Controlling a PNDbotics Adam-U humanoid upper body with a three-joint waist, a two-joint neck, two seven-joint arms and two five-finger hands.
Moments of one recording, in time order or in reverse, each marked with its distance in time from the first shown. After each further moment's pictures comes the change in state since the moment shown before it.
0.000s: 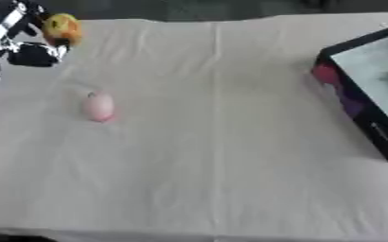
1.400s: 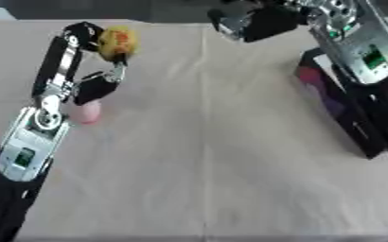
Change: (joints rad) left arm 0.087 -0.285 -0.084 -0.030 0.019 -0.262 0.281; right arm -0.205 0.317 0.269 0.078 0.303 -0.059 0.371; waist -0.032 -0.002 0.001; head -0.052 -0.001
